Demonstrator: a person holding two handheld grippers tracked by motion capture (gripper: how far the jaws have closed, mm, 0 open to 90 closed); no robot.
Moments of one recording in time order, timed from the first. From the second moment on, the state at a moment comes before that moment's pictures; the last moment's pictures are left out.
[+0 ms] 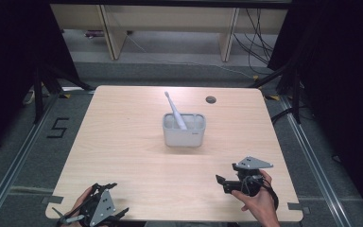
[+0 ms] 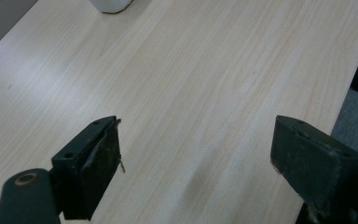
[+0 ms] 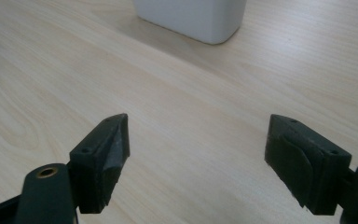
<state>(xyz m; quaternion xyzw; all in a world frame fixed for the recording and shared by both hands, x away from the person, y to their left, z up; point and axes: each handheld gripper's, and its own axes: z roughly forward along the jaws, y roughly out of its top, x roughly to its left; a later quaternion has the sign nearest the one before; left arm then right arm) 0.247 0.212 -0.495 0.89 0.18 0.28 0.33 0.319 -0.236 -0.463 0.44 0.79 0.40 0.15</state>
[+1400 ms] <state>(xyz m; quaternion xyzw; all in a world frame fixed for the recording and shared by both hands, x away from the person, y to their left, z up) 0.245 0.210 -0.495 0.89 0.17 0.28 0.32 0.266 -0.247 -0.484 0.42 0.82 0.38 0.13</state>
